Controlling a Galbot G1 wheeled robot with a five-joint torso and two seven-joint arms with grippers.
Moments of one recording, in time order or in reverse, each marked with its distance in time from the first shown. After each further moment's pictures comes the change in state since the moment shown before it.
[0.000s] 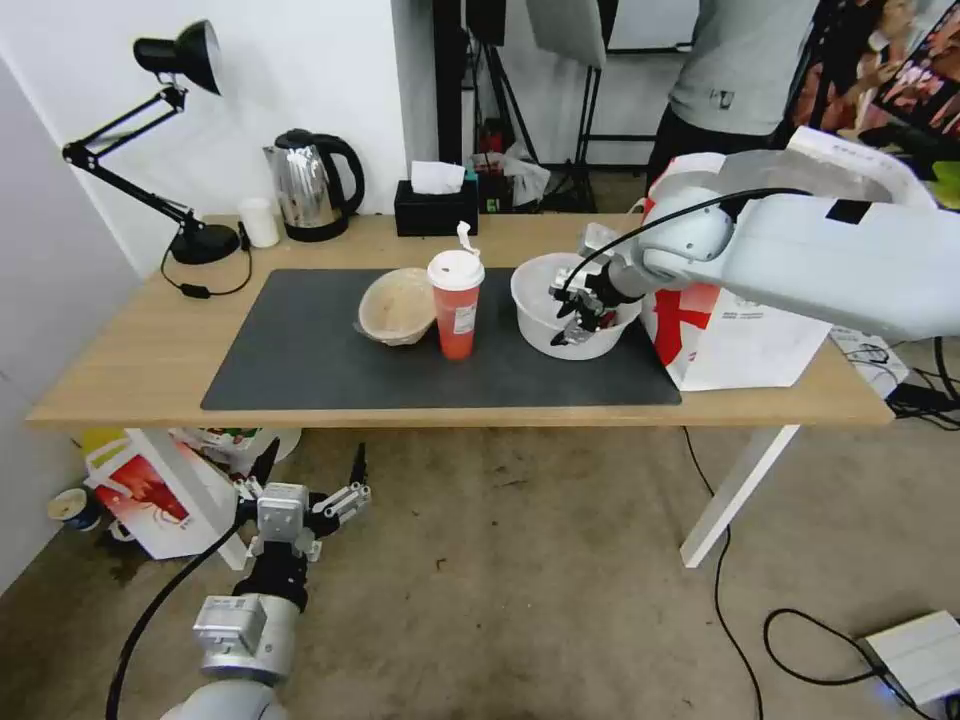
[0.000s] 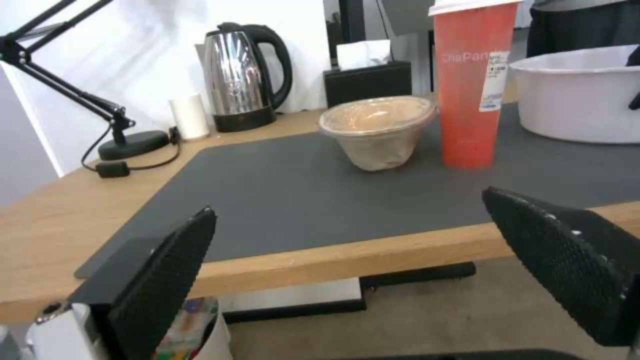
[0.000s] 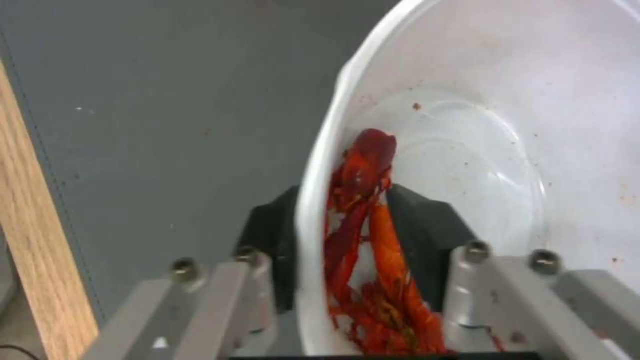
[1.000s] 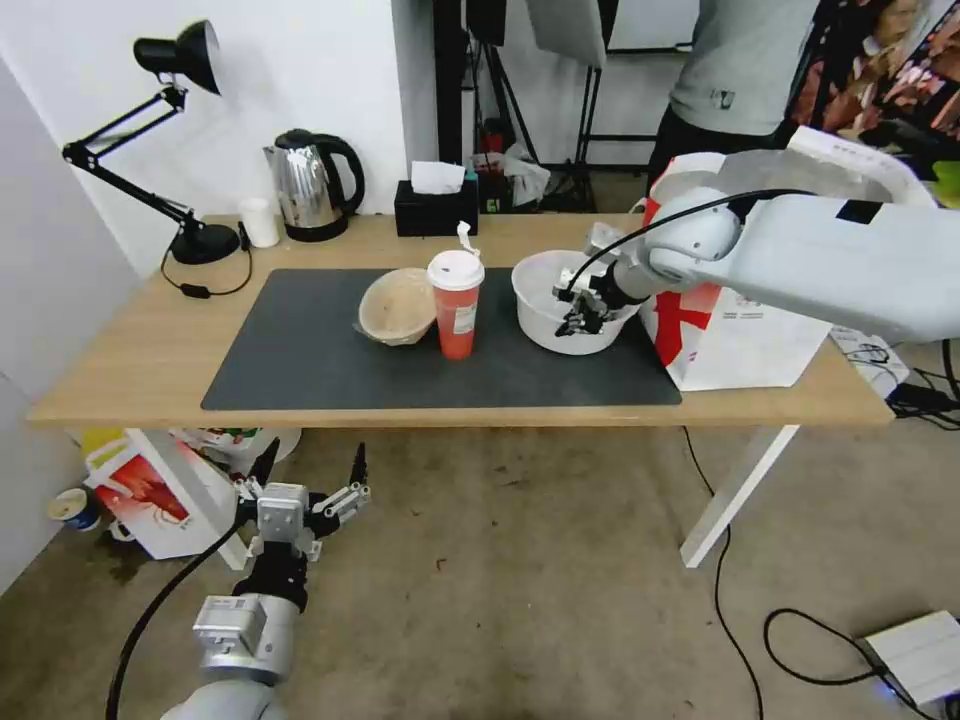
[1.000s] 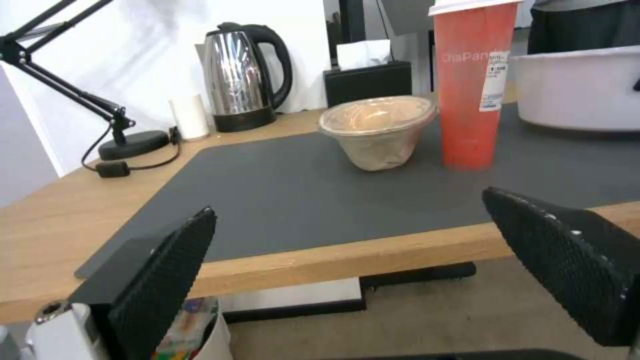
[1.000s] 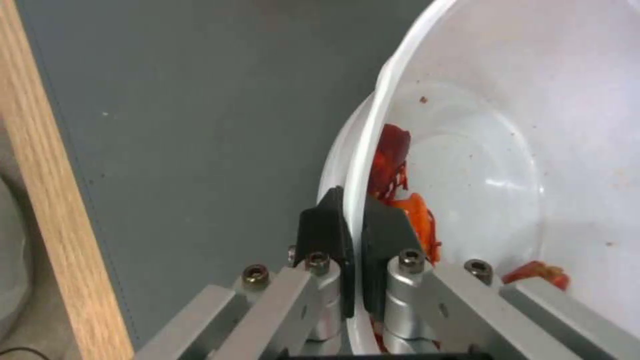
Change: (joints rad) left arm 0.000 0.000 0.000 0.000 0.000 0.000 0.000; right arm 0.028 0.024 -0.006 0.018 0.025 0.010 -0.020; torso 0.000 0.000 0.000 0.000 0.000
